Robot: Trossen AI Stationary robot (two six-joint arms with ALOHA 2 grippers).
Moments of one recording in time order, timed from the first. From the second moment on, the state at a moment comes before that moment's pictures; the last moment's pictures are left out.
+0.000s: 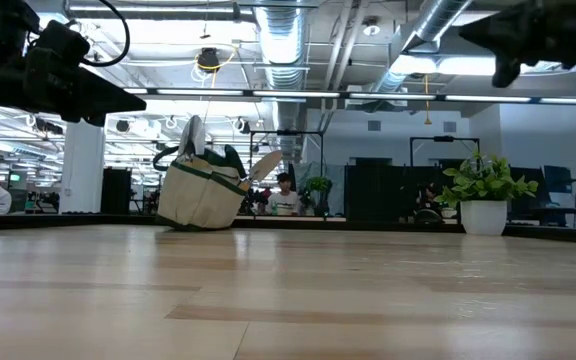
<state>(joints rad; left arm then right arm) 0.23 0.08 0.01 0.03 -0.03 0.12 -0.19 0.17 0.20 0.18 0.03 0.05</state>
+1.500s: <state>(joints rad) 0.23 0.08 0.01 0.03 -0.03 0.12 0.01 0.03 0.01 0.03 0.12 -0.03</state>
